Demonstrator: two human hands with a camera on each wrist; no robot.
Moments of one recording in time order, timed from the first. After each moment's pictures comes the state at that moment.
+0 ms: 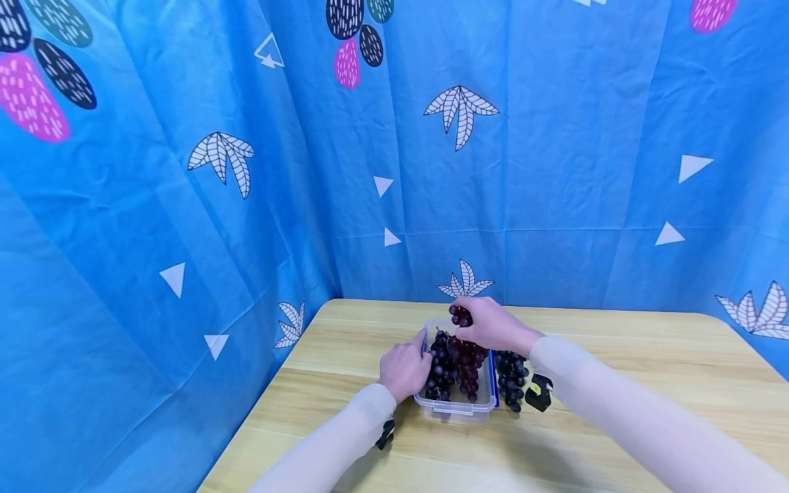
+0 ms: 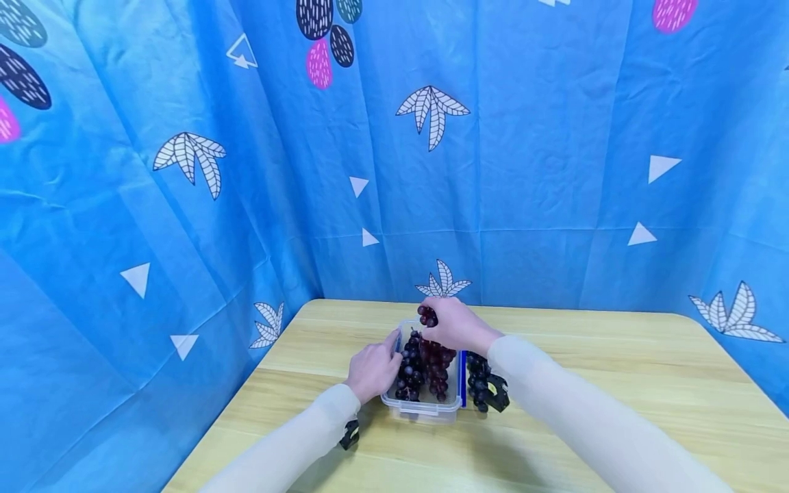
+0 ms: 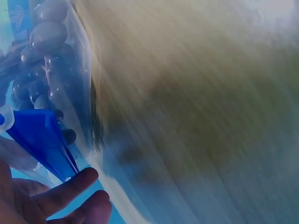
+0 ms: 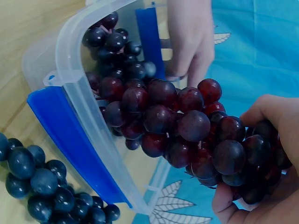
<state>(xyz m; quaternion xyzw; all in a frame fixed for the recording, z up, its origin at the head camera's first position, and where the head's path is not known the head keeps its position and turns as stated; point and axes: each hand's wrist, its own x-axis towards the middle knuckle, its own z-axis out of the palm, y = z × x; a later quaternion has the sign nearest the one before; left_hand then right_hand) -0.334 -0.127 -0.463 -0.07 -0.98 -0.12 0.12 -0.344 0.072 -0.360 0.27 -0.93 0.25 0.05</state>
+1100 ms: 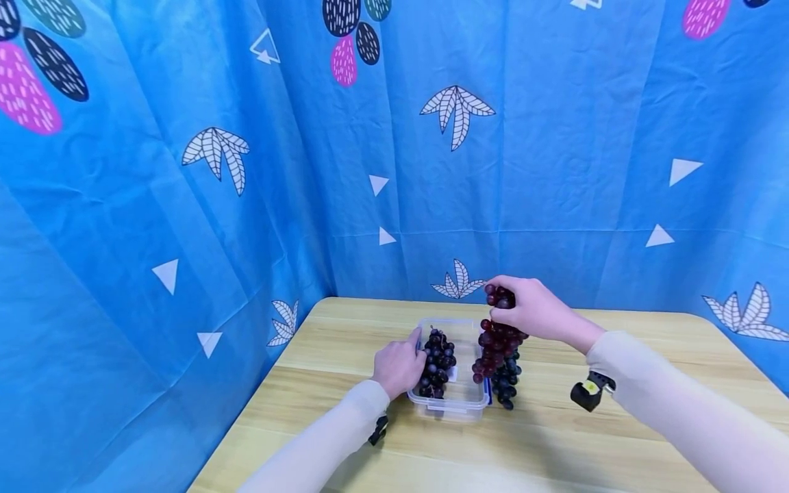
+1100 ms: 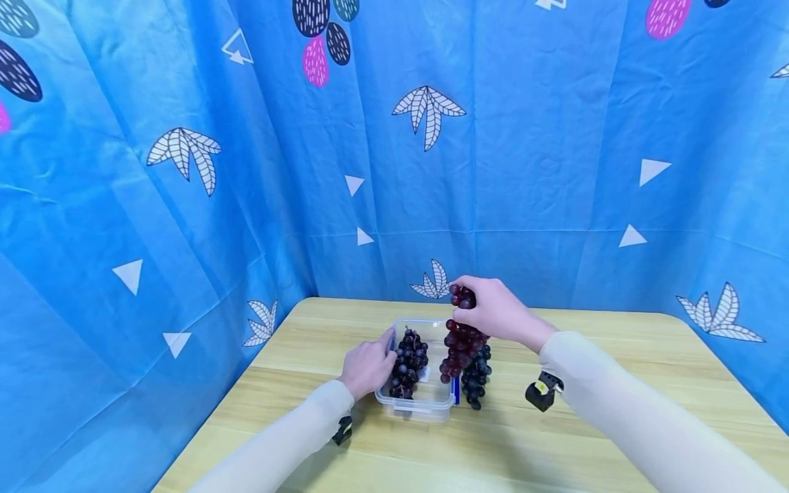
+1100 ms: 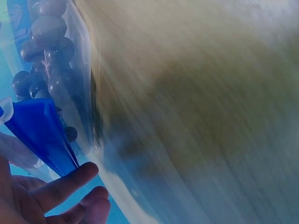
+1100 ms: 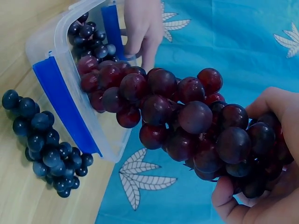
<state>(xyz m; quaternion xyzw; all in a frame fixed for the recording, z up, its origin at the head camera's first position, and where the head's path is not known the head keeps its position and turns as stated) -0.335 -0.127 -0.462 -0.08 -0.98 -0.12 0.10 -0.311 0.140 -0.309 0.26 -0.92 0.27 0.09</state>
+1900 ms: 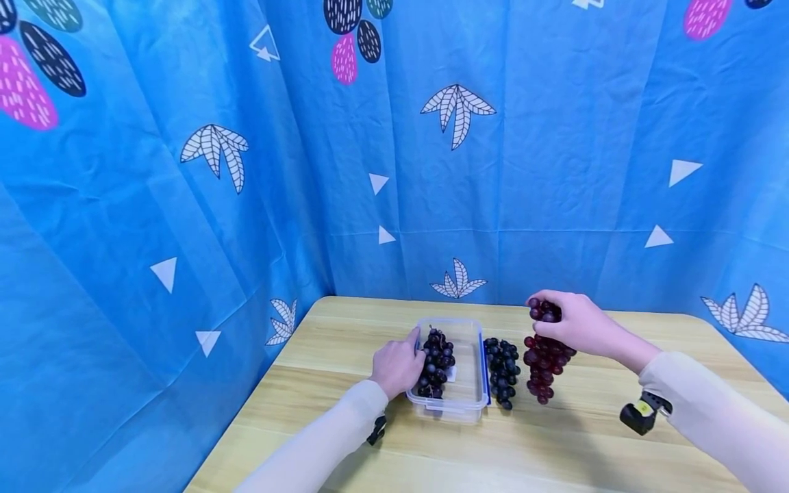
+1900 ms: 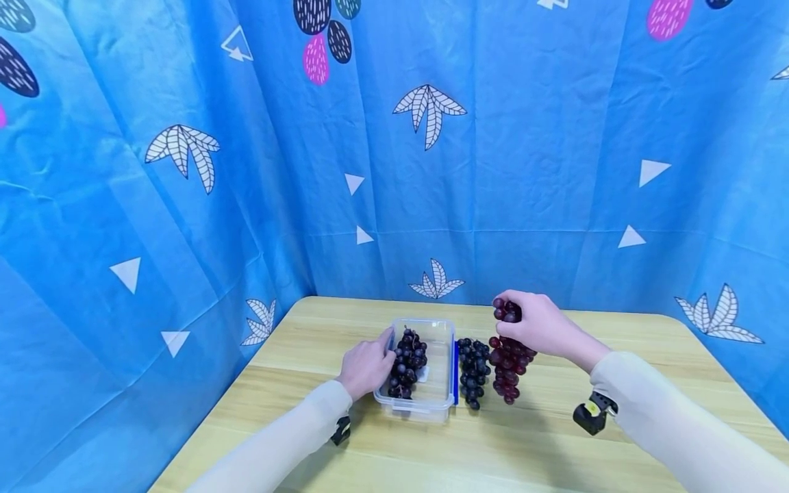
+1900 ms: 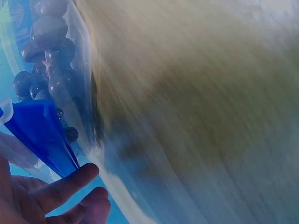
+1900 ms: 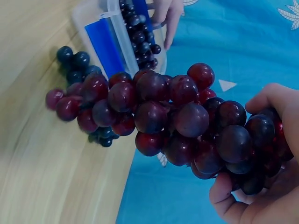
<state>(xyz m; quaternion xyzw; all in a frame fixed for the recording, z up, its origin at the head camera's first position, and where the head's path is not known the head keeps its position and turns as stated) -0.334 -0.130 -0.461 -0.09 -0.98 -0.14 0.11 -0.298 0.200 -0.330 0.22 -0.94 0.26 0.08</state>
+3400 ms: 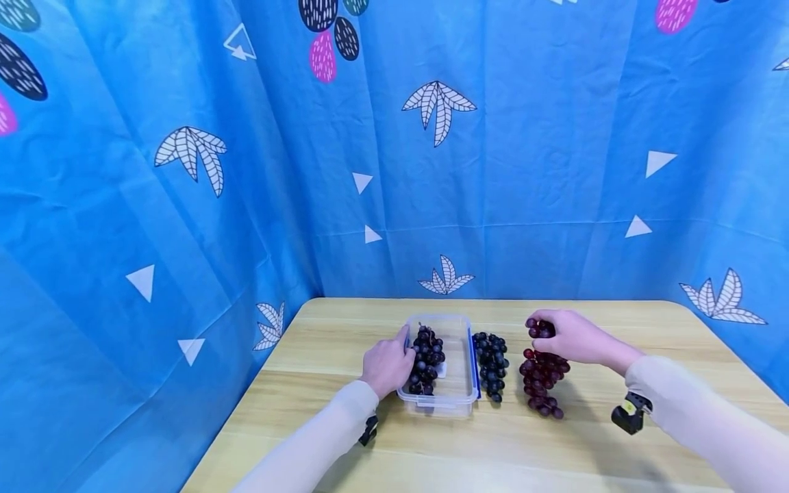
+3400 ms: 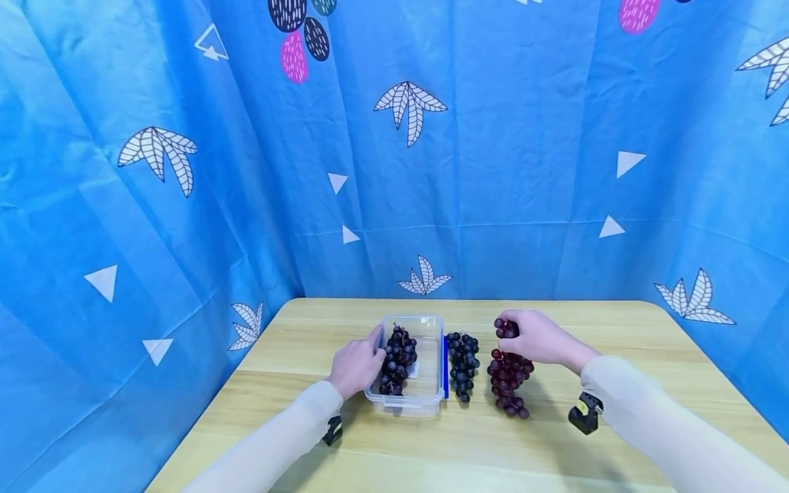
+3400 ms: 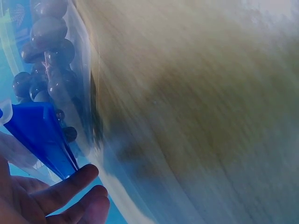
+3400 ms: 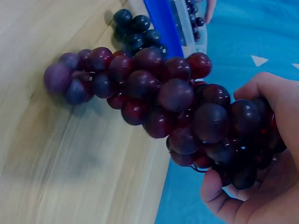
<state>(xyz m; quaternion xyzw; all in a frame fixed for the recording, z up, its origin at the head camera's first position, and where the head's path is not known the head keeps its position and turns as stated) -0.335 -0.128 -0.461 -0.08 -0.98 -0.15 0.09 -0.309 0.227 -0.379 0.21 -0.95 0.24 0.01</state>
